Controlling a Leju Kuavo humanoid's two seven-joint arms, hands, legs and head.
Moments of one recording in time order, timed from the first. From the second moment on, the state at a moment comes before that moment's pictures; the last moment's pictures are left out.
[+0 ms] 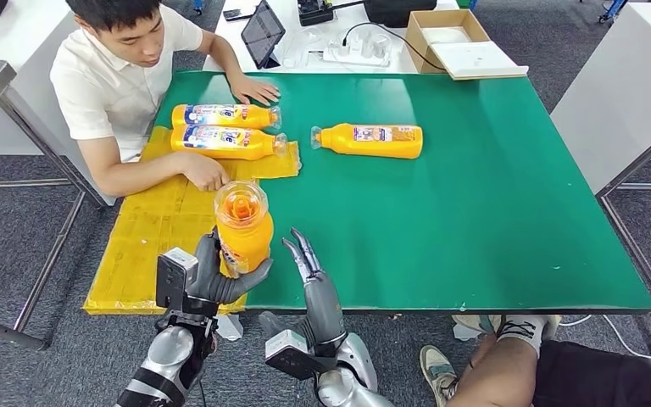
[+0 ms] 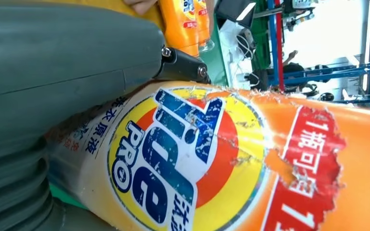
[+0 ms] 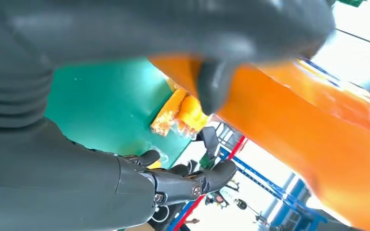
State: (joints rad) left arm -0.17 -0.13 -0.28 -1.28 -0.02 0.15 -0.39; right arm -0.22 0.28 0.55 -0.87 0.34 -0.56 -0.67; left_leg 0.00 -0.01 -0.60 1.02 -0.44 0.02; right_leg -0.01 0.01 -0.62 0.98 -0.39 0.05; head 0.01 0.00
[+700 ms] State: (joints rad) left arm -0.37 -0.10 -0.24 -0.99 -0.54 0.56 -0.29; right arm -0.15 0.26 0.50 -1.02 0.40 -0.63 -0.67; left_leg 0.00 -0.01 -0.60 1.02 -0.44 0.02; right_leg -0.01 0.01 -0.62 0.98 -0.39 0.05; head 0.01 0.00
